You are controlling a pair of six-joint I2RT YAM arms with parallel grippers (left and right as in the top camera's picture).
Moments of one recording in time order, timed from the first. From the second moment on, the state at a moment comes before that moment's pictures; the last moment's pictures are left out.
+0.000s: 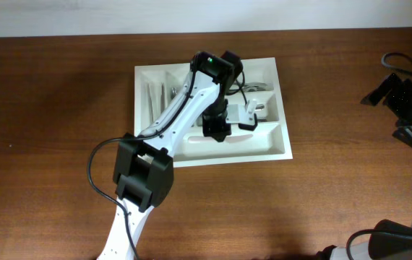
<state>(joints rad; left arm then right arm) -0.58 2.35 2.20 -1.53 0.24 1.00 -0.43 1.65 1.97 -1.64 -0.27 0.37</state>
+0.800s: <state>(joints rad) -0.34 1.86 2.17 -1.40 0.01 0.61 -0.41 1.65 1.97 -1.56 -0.35 0.23</state>
